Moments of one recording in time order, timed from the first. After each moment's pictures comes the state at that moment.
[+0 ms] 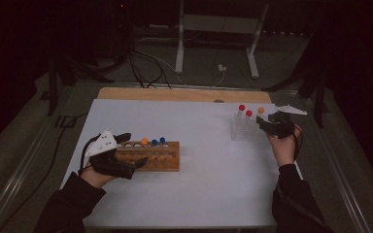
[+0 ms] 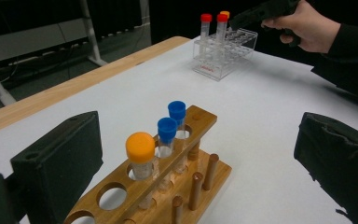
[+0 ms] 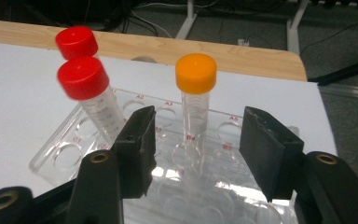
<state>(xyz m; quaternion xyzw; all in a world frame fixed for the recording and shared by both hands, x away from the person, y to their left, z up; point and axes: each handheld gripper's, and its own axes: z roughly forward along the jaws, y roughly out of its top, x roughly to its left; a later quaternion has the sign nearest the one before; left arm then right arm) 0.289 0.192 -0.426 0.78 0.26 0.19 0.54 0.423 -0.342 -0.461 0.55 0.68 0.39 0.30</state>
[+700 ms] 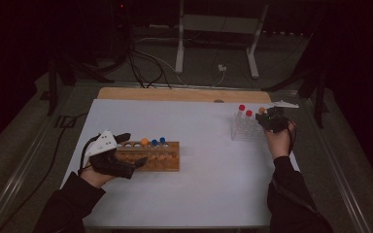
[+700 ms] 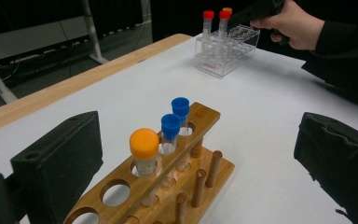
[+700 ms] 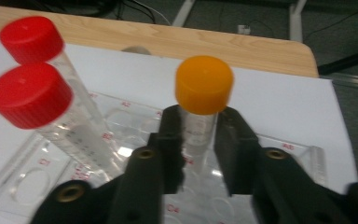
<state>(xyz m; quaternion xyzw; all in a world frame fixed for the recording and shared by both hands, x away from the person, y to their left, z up) 0.290 0.192 -0.428 0.78 0.26 0.19 0.54 0.451 -0.337 -0.469 0.56 0.69 0.36 0.29</state>
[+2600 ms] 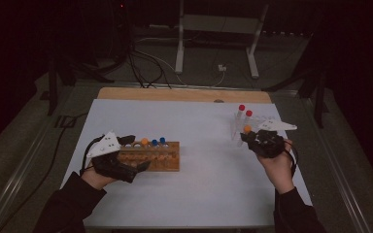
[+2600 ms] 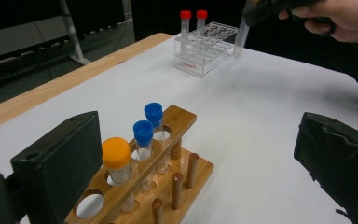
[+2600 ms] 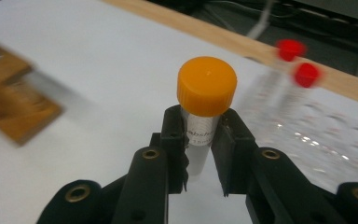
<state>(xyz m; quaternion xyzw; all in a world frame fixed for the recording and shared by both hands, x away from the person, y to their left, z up) 0.283 0.185 -0.420 0.79 0.23 0.17 0.54 0.325 -0.264 -0.417 0.41 0.78 0.40 0.26</state>
